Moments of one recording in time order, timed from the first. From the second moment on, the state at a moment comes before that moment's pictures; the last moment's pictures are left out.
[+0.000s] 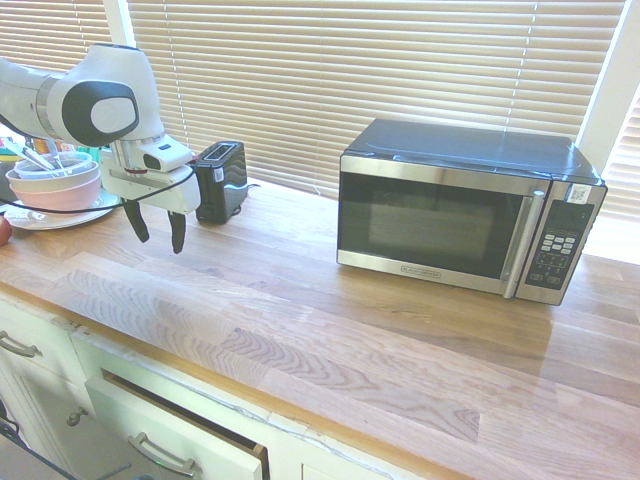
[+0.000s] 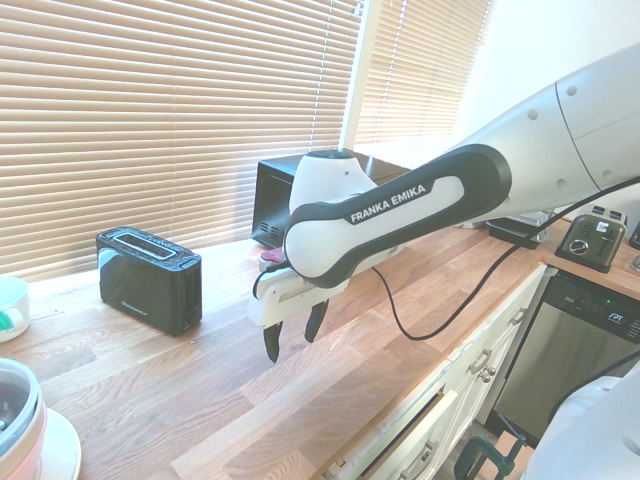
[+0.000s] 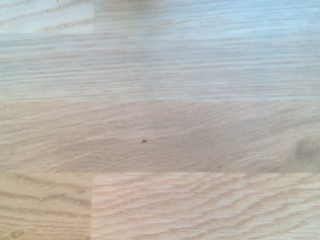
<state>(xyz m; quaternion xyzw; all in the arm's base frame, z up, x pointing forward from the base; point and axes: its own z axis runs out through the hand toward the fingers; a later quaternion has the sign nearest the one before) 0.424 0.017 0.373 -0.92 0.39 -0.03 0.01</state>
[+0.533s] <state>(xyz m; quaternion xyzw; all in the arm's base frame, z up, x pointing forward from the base) 0.429 0.040 0.389 -0.93 0.36 -0.07 0.04</state>
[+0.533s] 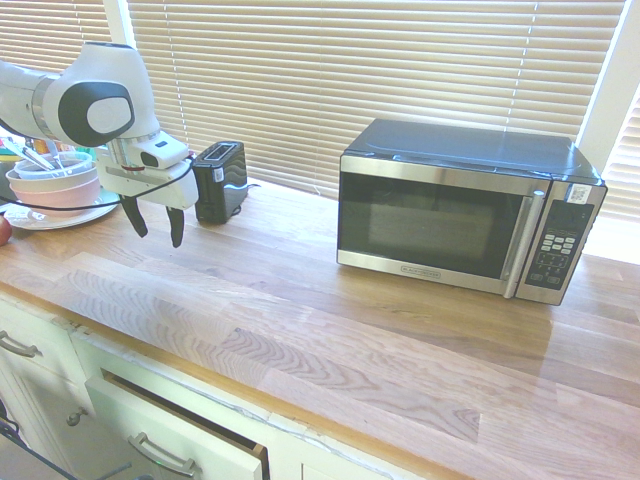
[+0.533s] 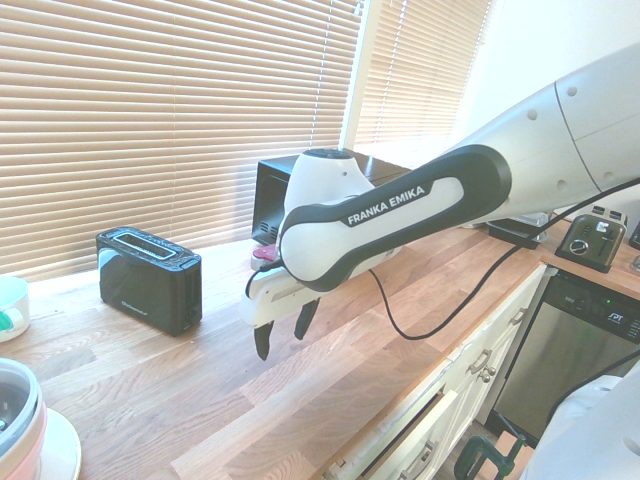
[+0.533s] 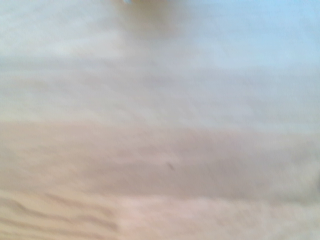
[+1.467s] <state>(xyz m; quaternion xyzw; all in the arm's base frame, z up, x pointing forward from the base) 0.491 0.100 0.458 -0.93 0.30 -0.20 0.06</state>
